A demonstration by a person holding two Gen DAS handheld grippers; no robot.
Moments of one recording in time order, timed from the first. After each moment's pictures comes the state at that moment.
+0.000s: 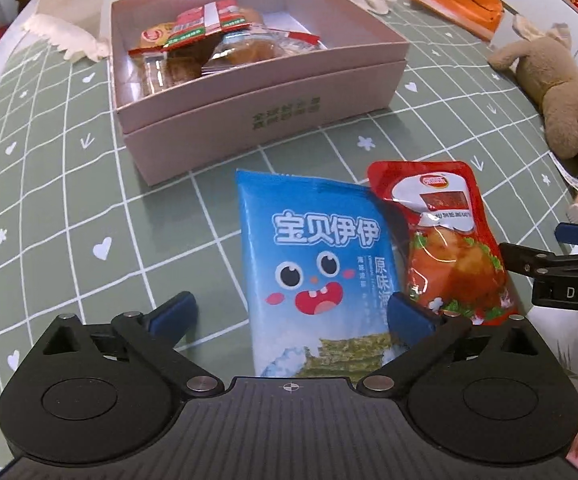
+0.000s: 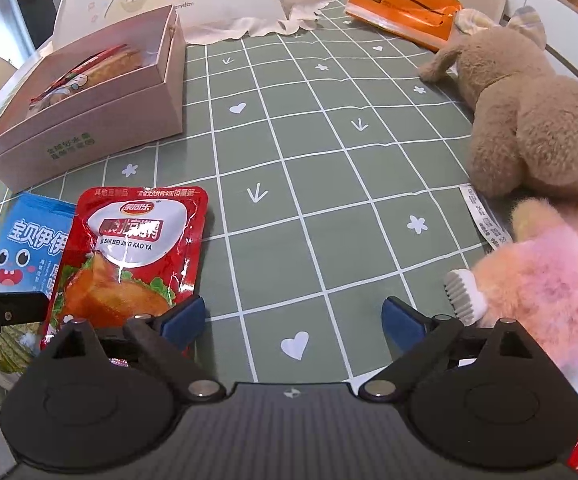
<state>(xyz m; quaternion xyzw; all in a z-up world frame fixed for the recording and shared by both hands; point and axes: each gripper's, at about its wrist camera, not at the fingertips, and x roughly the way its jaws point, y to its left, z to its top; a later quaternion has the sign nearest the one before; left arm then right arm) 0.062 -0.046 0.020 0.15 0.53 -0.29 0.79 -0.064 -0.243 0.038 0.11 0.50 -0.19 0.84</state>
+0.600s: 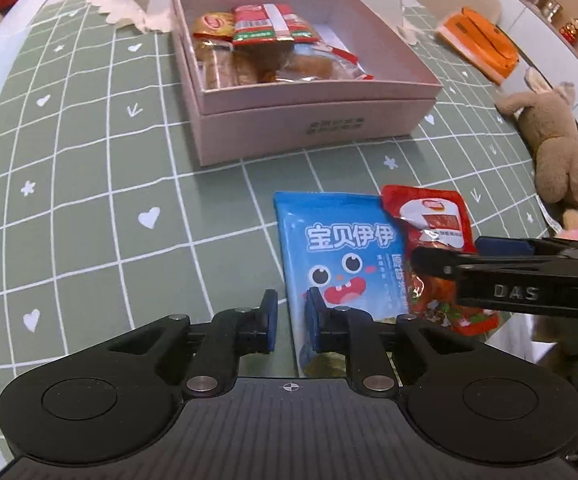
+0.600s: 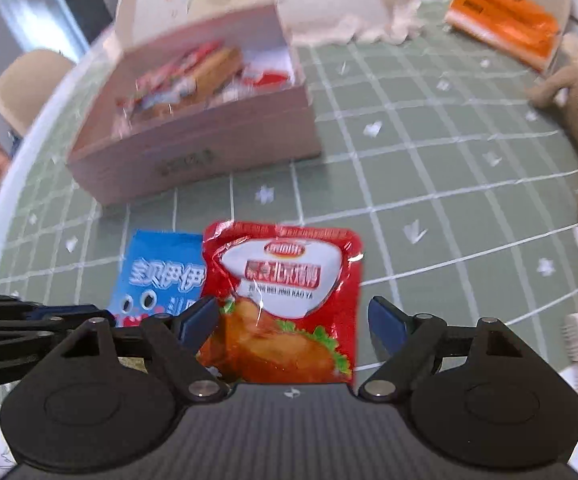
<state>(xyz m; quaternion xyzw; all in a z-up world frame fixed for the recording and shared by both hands) 0.078 -0.002 0.037 0.06 0.55 -0.28 0.78 -0.003 -0.196 0.046 0.14 0.52 -0.10 0.84</state>
